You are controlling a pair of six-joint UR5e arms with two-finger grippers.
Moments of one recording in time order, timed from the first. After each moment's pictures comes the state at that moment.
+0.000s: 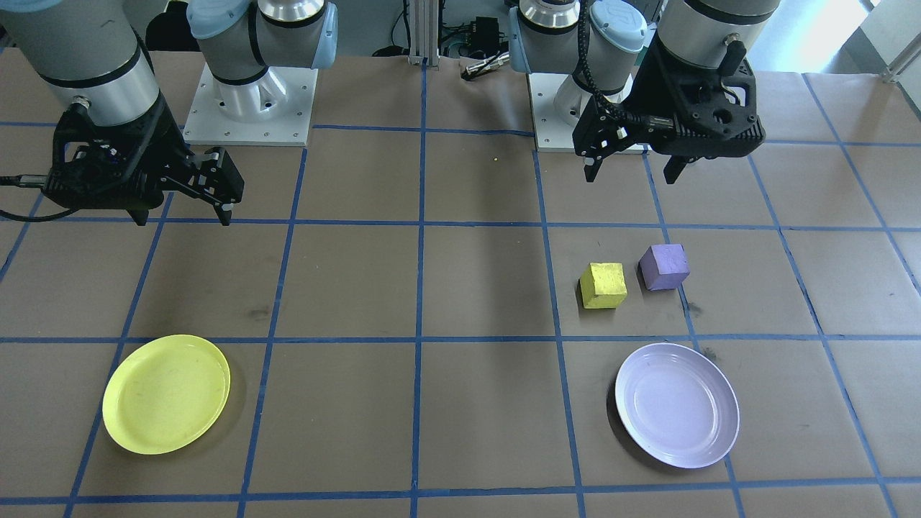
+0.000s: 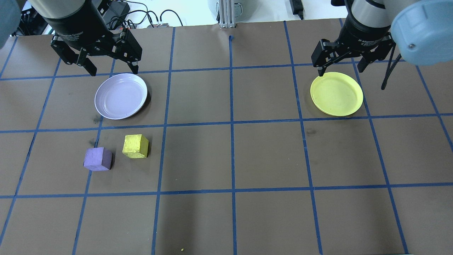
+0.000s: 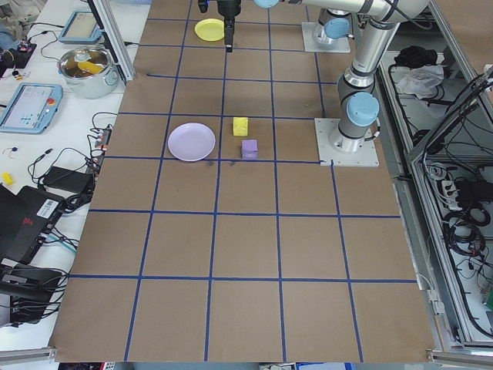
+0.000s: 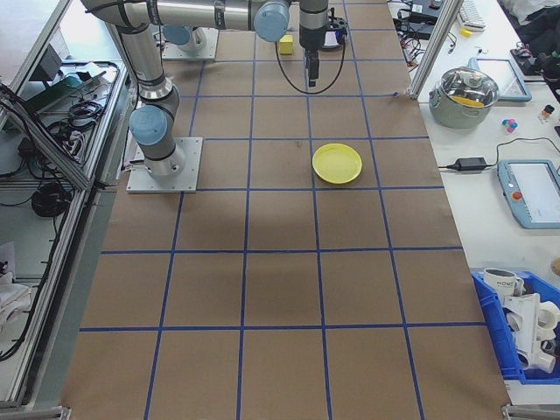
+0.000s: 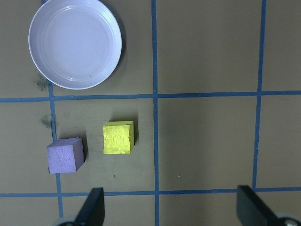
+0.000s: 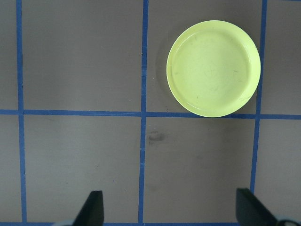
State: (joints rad) left arm -1.58 -1.60 -1.43 -1.67 1.57 -0.01; right arm 1.54 -1.54 1.59 -1.68 -1.60 -0.07
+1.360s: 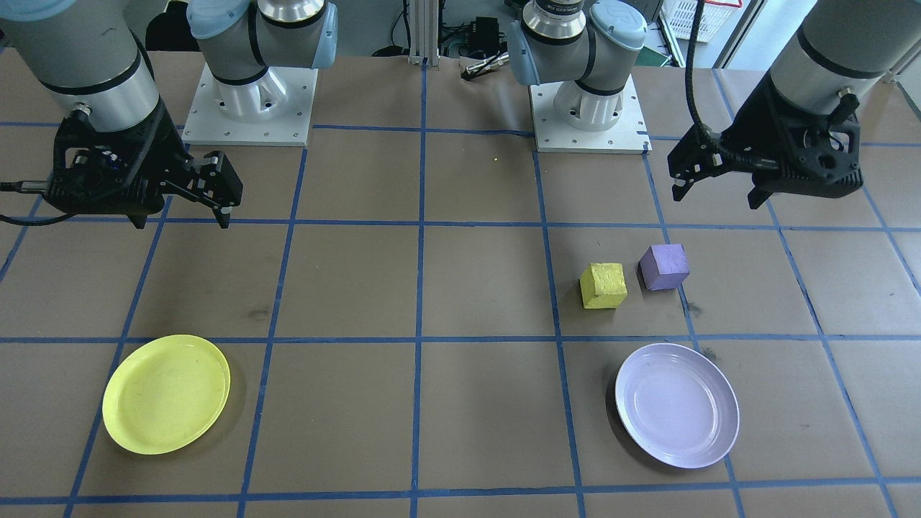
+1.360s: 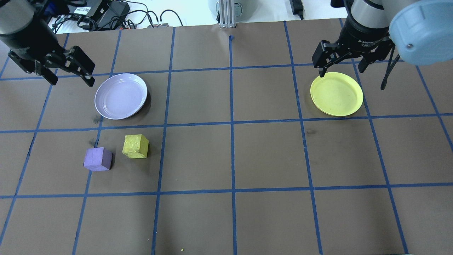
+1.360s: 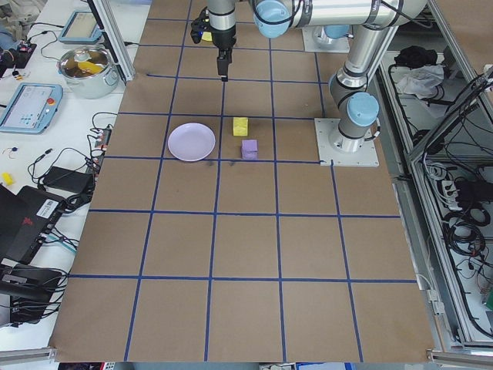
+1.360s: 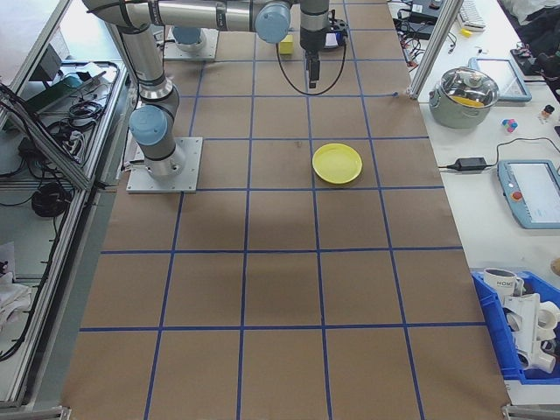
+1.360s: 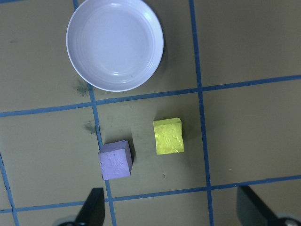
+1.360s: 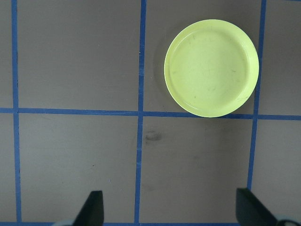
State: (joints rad) left arm -1.36 -1.59 -1.51 -1.64 1.58 0.31; right arm 1.54 -1.53 1.59 -1.68 -1.61 -0.08
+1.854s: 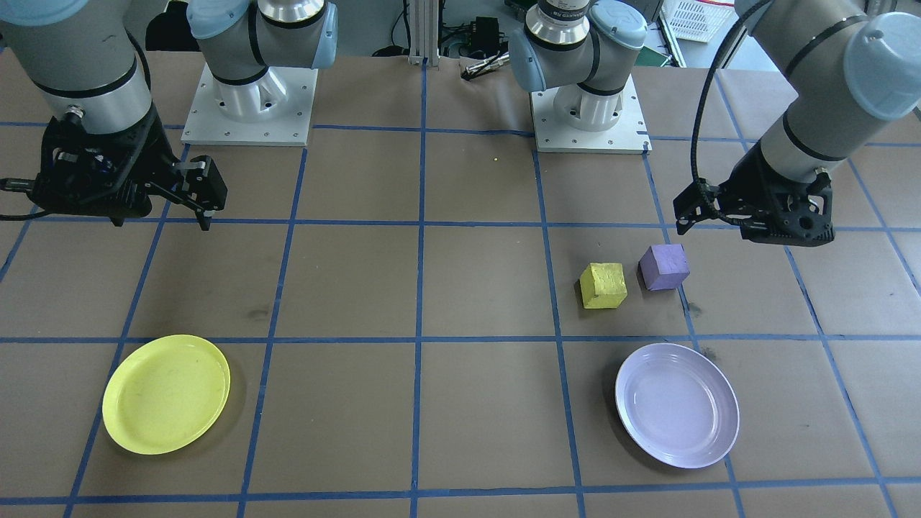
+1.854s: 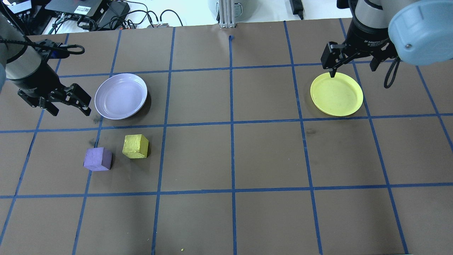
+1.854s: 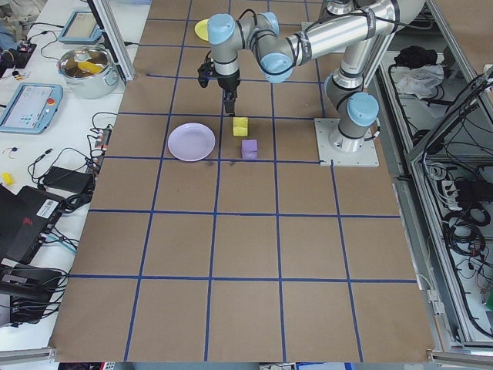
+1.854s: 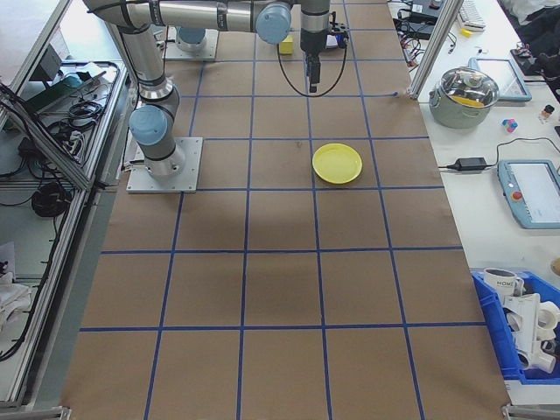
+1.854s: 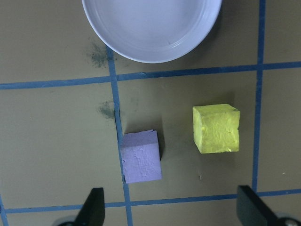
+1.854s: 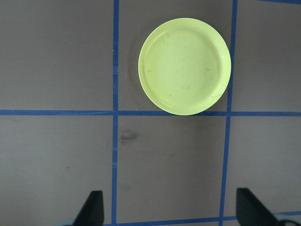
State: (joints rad) left arm -1.24 -1.61 -1.75 -1.45 1.60 0.39; right arm 1.54 -1.53 1.59 -1.69 -1.71 -0.07
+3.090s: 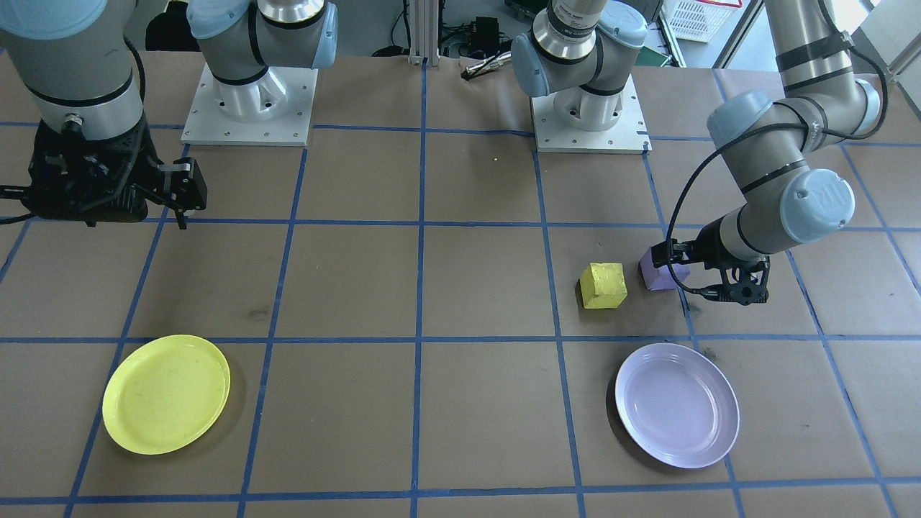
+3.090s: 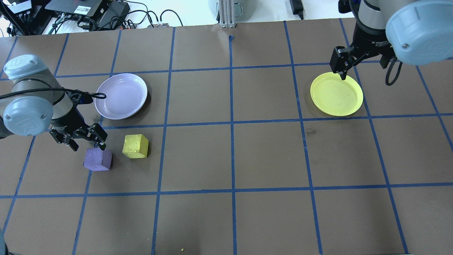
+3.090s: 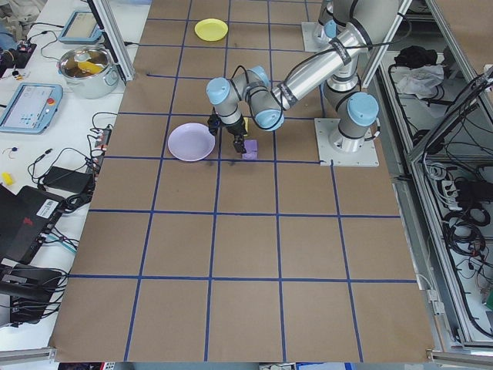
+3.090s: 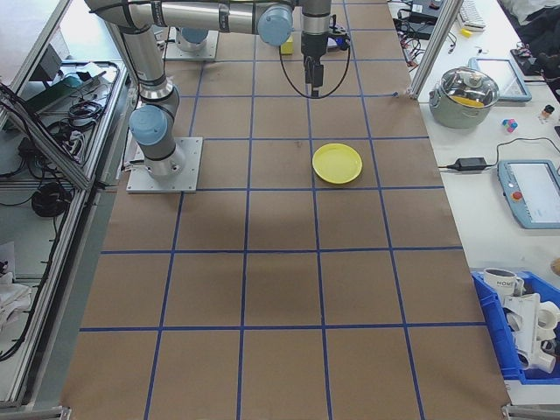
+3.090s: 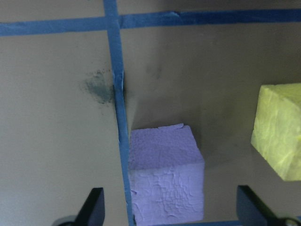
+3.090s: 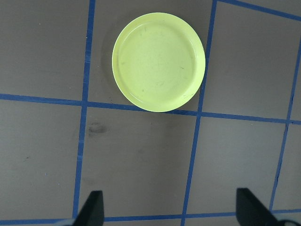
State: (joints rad) left arm -1.17 -1.80 -1.96 -1.23 1.67 0.41; right arm 1.54 -1.52 1.59 -1.68 -1.81 -0.16
